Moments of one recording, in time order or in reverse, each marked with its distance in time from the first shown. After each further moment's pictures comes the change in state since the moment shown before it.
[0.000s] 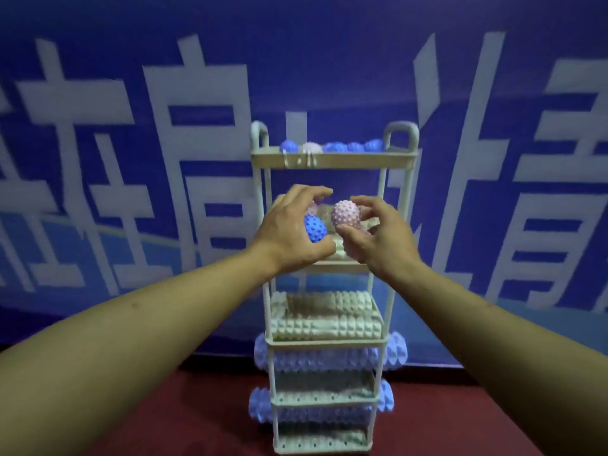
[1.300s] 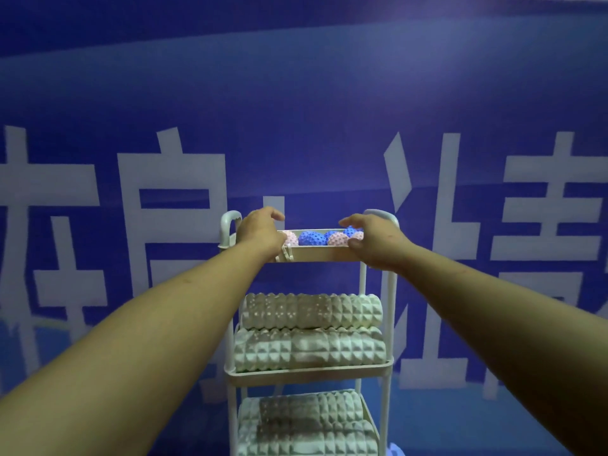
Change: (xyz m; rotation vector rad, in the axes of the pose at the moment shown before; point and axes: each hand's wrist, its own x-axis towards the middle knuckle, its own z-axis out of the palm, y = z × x) left_hand 0.193 -0.072 -0.002 0.077 0.080 -0.470; right_hand 0.176 -0.028 -0.046 -0.631 -0.176 -0.049
